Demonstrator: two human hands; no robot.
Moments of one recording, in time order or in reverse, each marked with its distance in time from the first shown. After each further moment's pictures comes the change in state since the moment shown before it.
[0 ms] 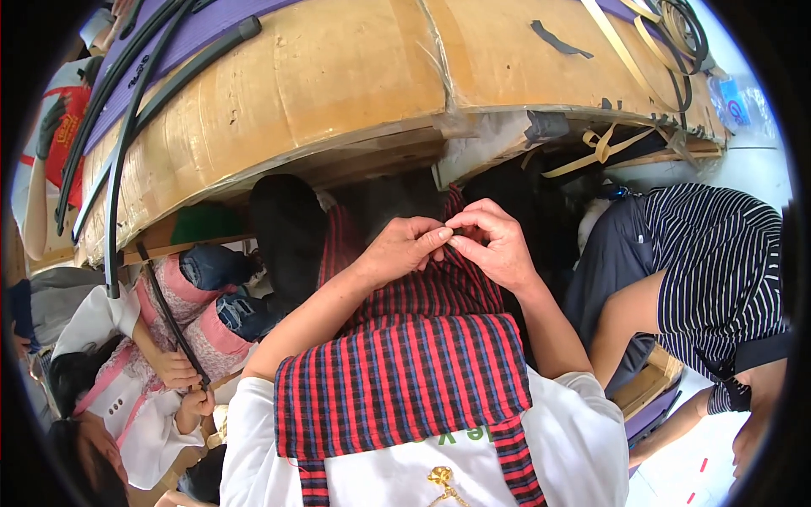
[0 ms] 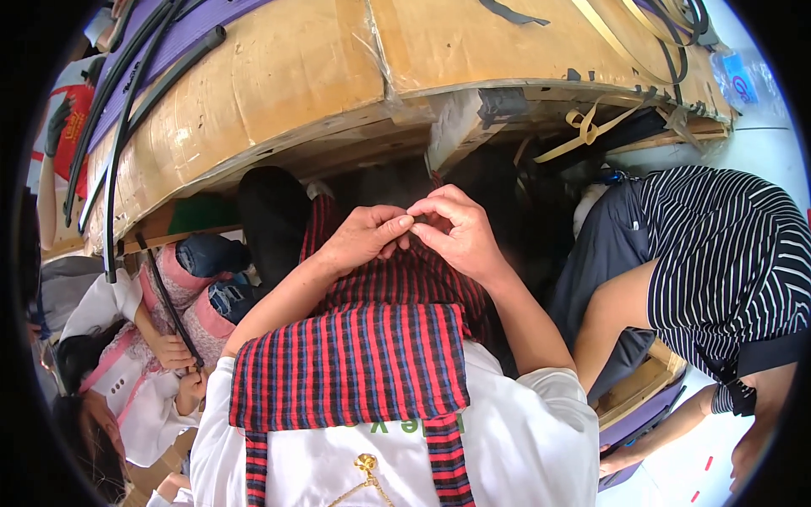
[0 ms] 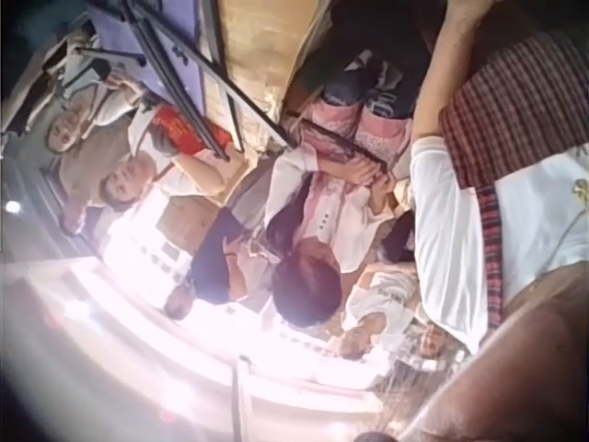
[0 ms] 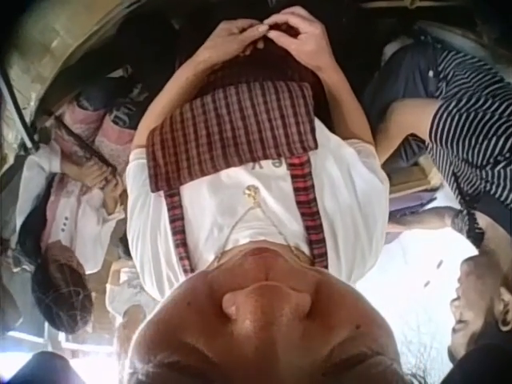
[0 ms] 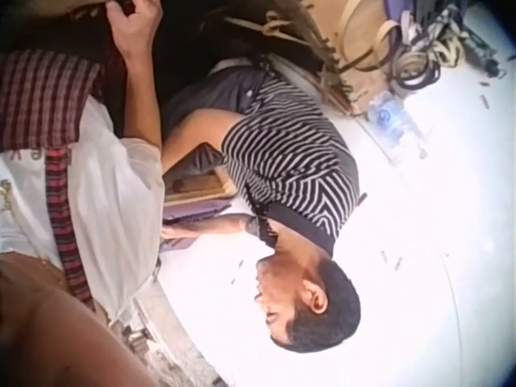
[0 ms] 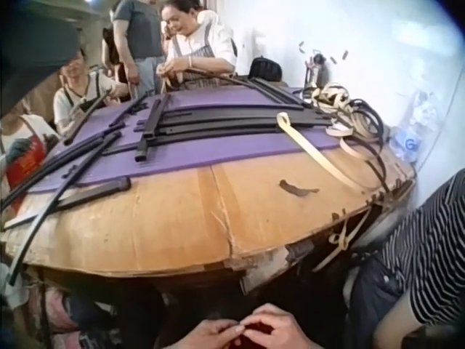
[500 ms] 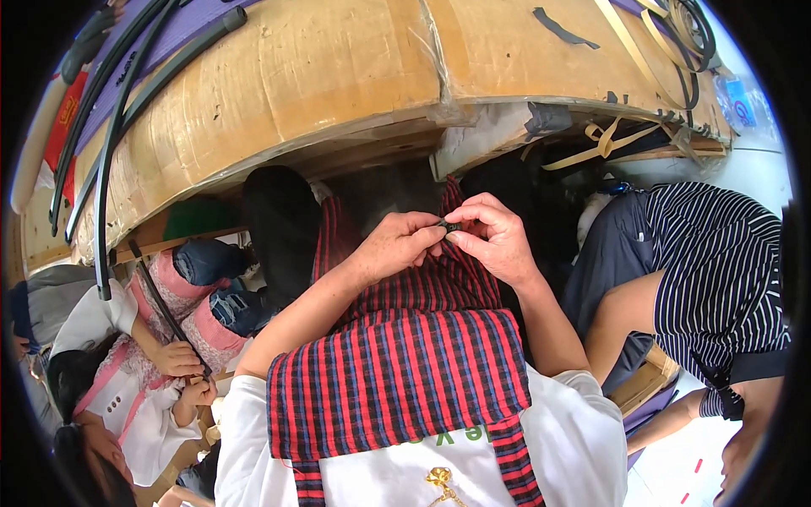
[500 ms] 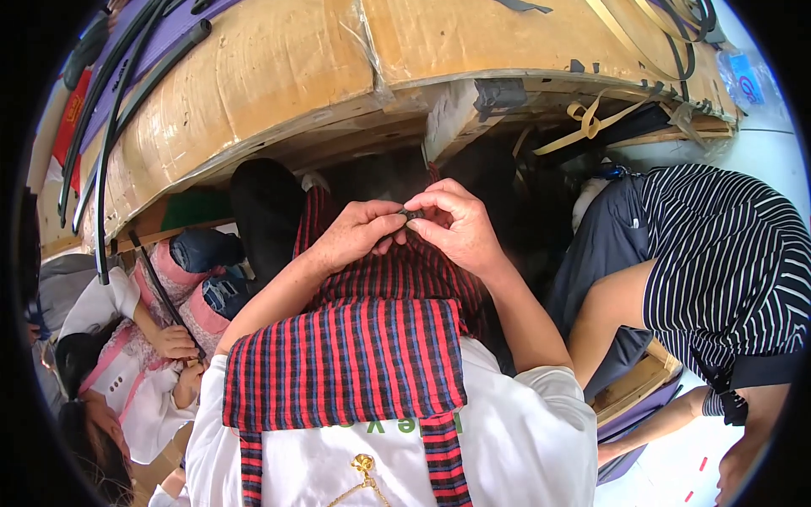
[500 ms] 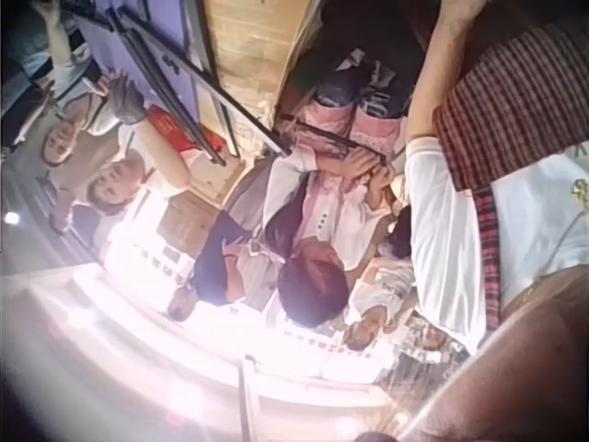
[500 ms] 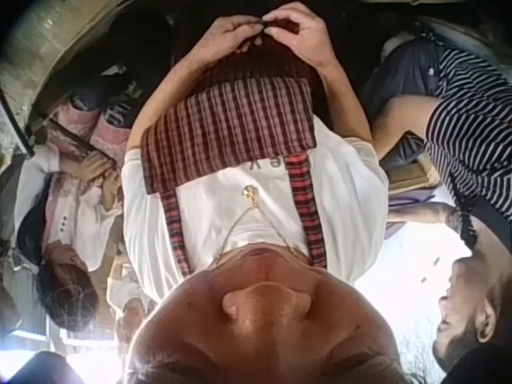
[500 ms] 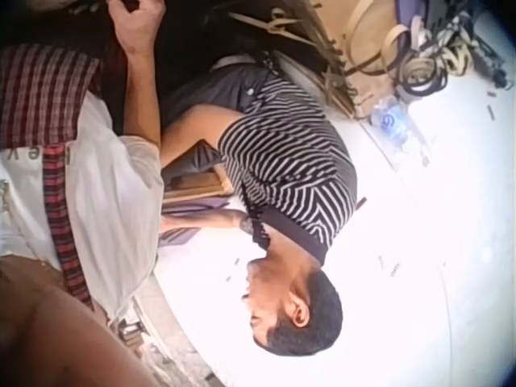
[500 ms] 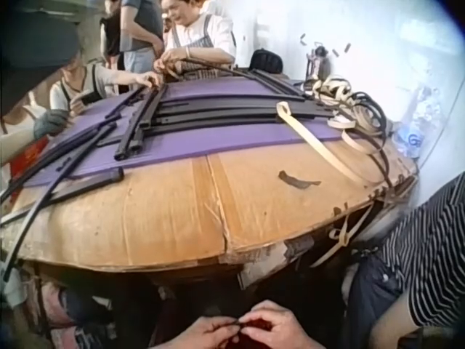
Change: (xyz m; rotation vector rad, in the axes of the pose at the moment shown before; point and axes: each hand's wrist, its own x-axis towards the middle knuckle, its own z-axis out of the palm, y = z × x) left_hand 0.000 0.010 0.002 0.001 -0.018 -0.044; right_hand 0.000 0.010 -0.003 0.142 0.021 0.060
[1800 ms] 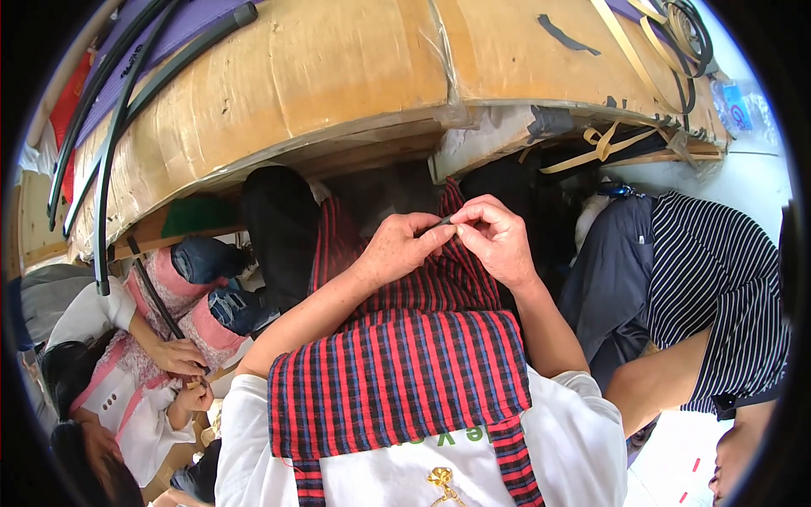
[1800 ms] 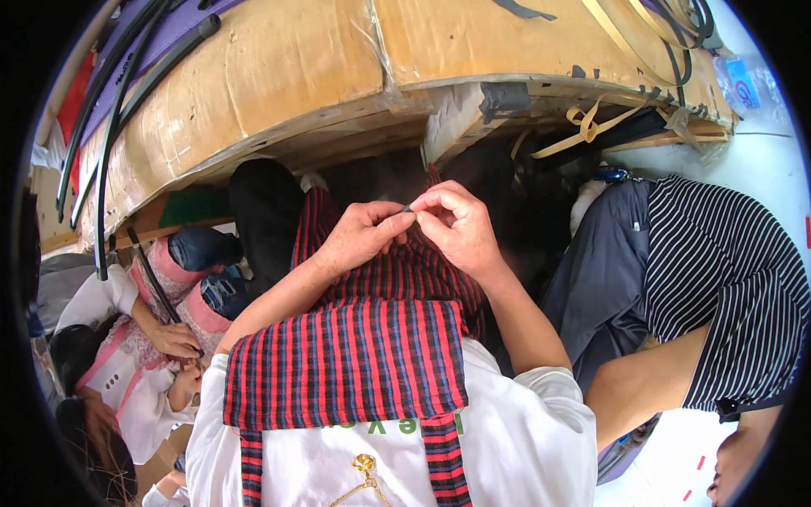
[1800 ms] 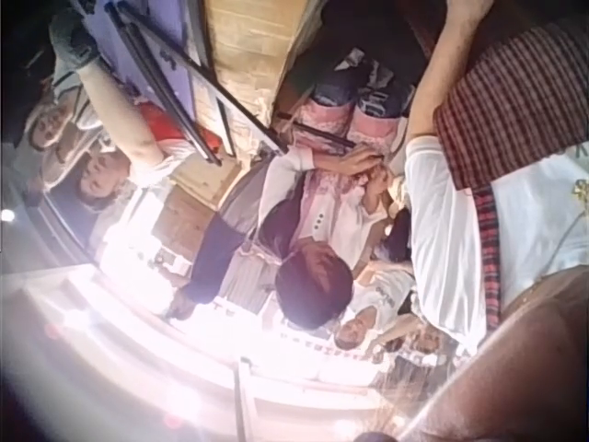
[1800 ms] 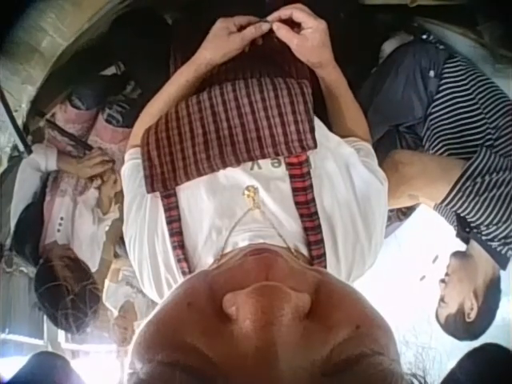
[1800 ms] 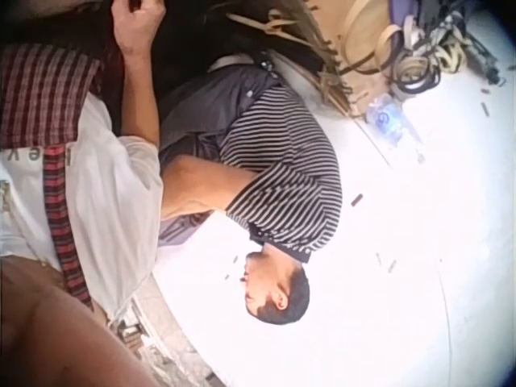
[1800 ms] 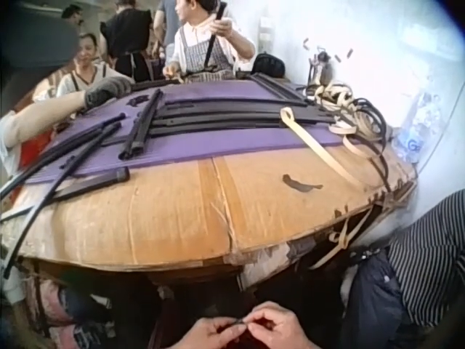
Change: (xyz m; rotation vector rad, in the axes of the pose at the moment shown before) left_hand 0.002 -0.008 0.005 0.124 0.127 0.153; right_hand 0.001 -0.009 0.006 -0.015 0.084 0.017
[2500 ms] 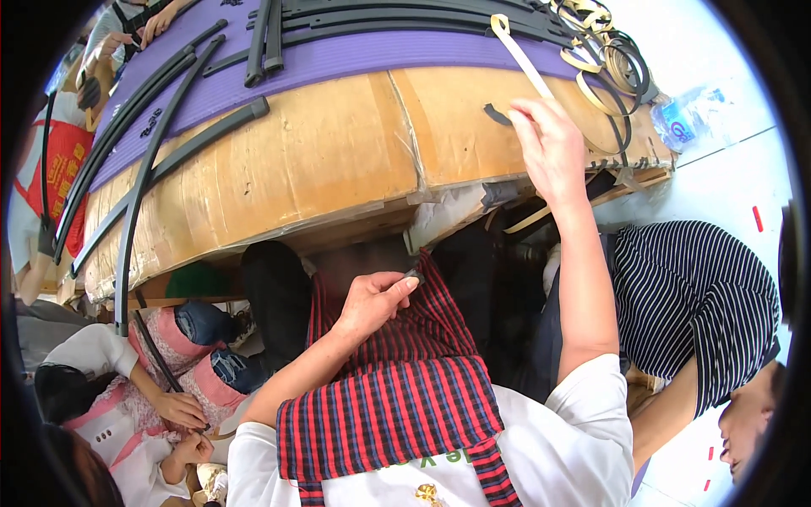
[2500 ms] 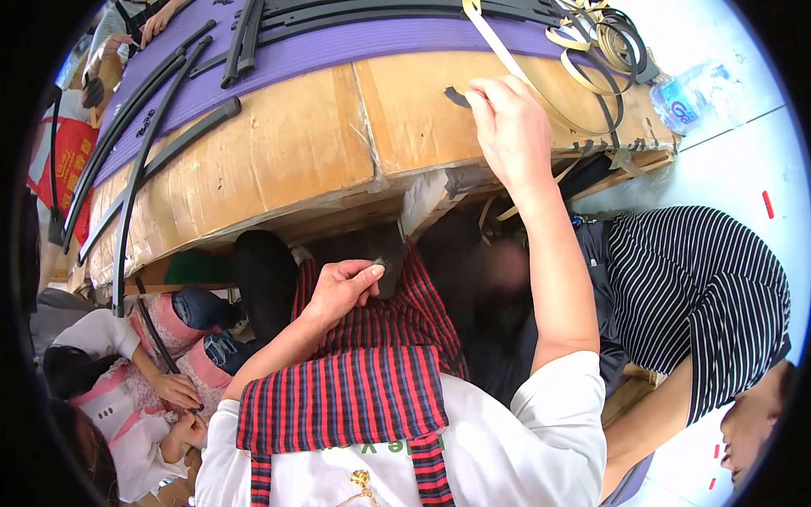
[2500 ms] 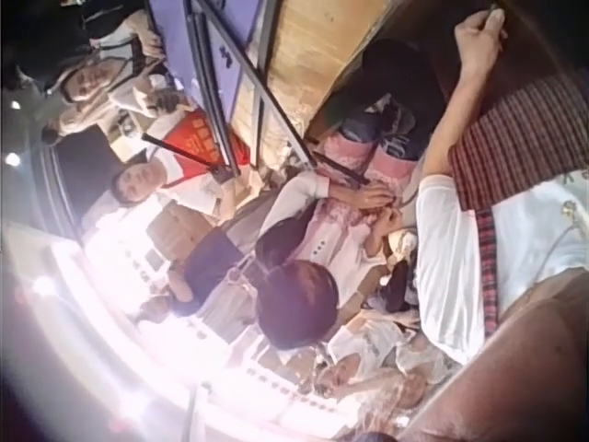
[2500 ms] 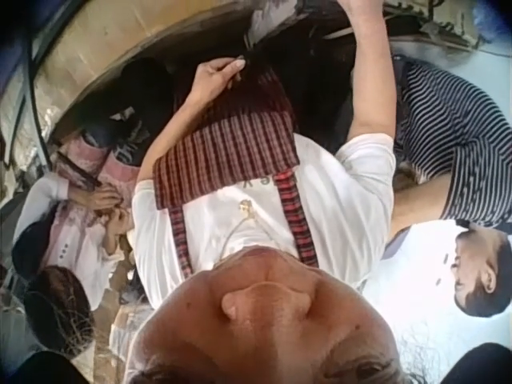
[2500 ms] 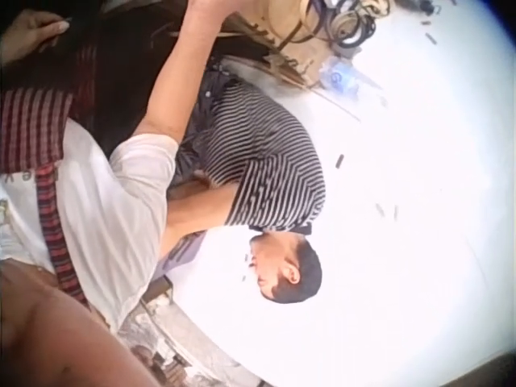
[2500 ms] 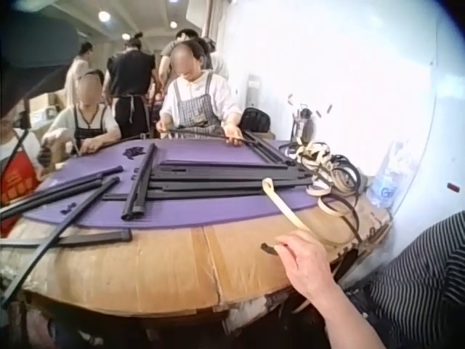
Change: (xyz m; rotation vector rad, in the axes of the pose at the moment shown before) left_hand -0.012 0.021 -0.008 -0.146 0.144 -0.075; right_hand 0.111 -0.136 -0.084 -0.892 0.509 -0.628
